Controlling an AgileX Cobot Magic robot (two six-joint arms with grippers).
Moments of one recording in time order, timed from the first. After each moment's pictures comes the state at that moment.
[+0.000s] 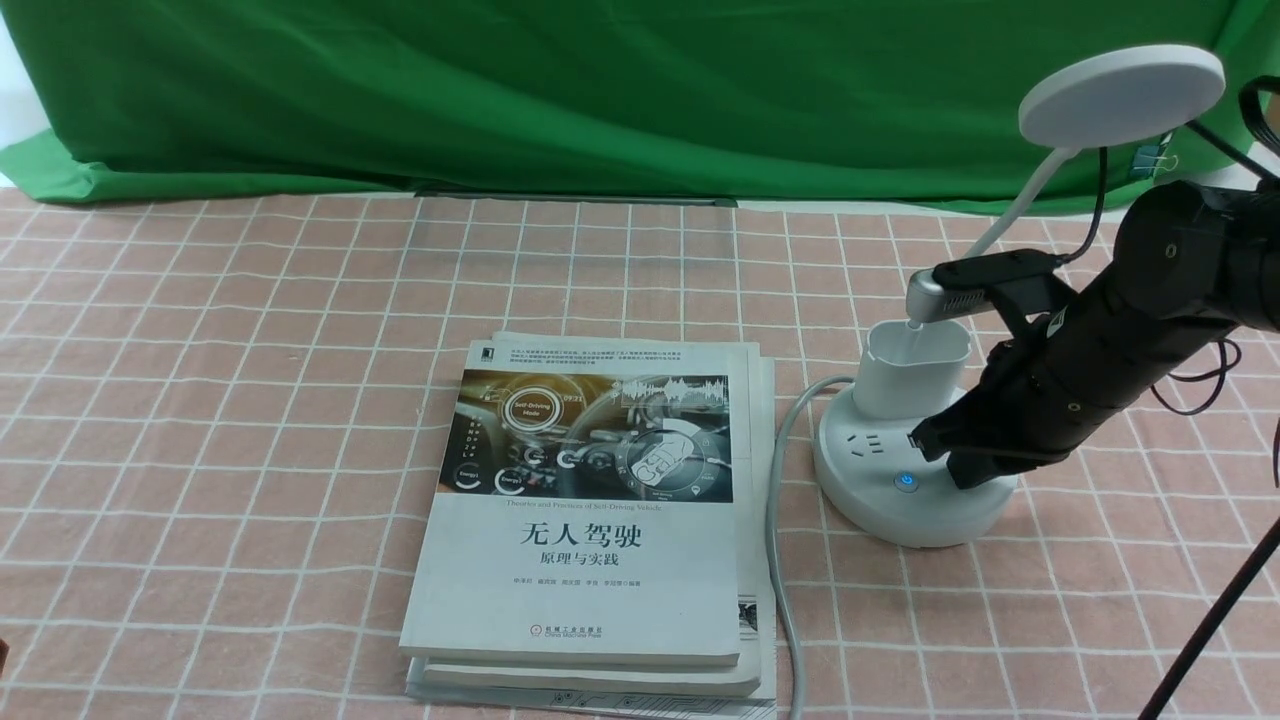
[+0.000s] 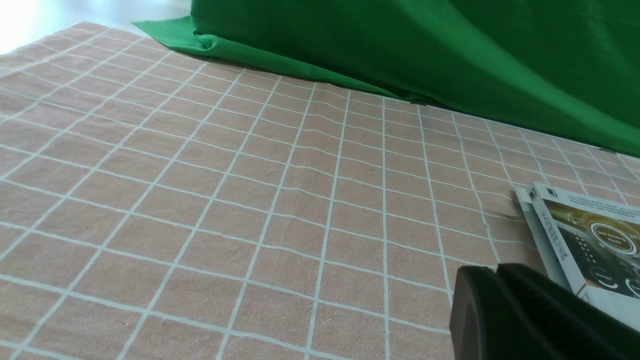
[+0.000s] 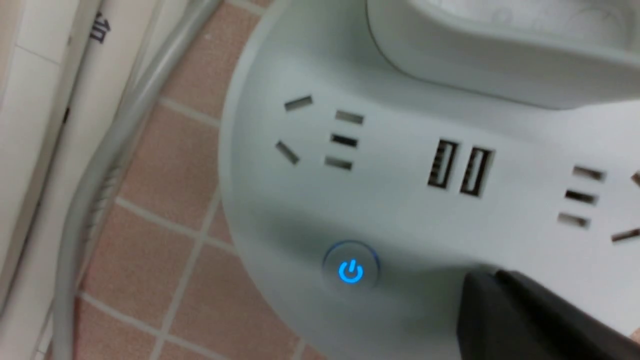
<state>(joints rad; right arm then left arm) 0.25 1.86 -1.20 0.20 0.72 -0.28 0.06 0.00 0.01 0.04 0.24 -0.21</state>
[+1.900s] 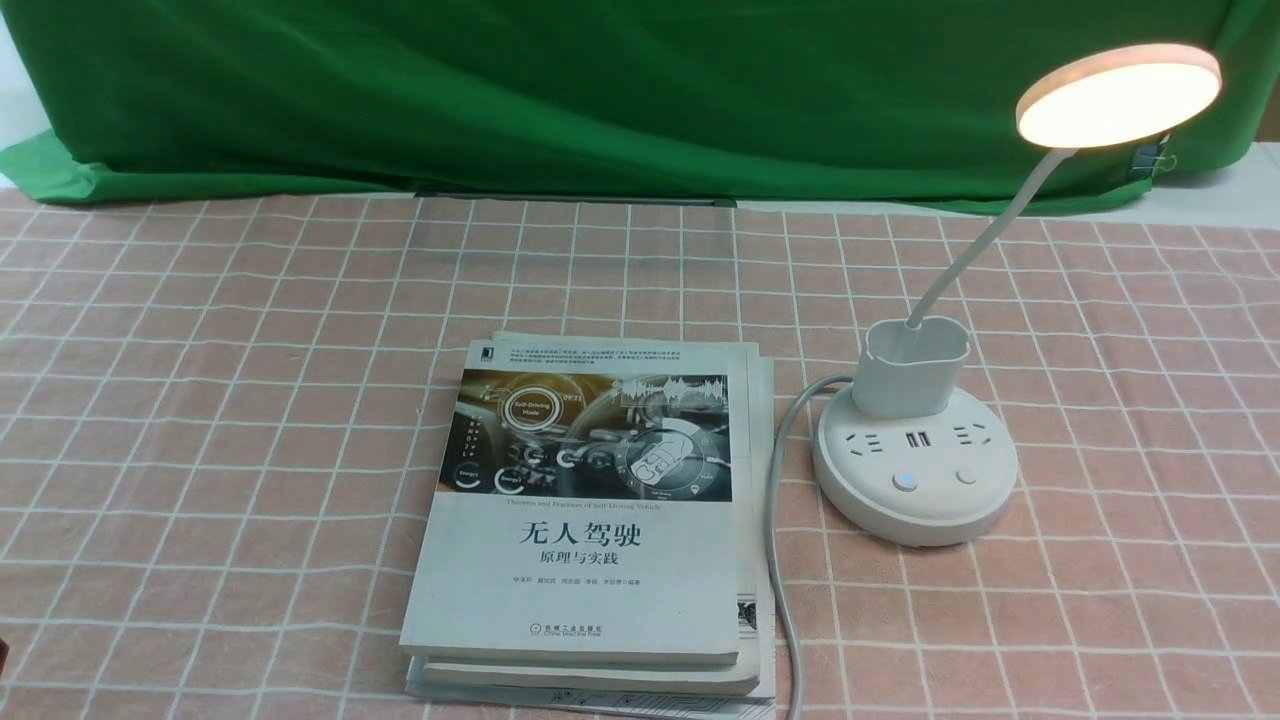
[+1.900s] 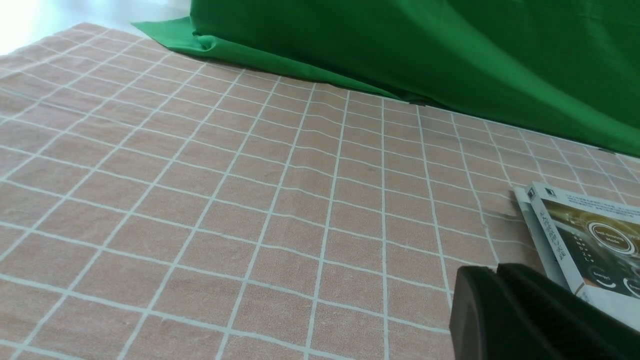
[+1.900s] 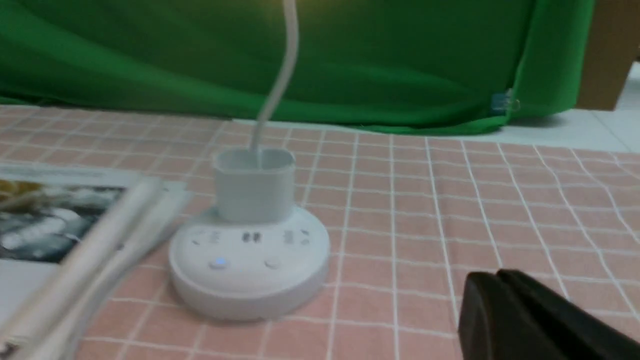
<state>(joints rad) 0.06 0.08 -0.04 0.18 0.18 -0.23 0.06 0.00 0.01 0.04 0.24 -0.21</state>
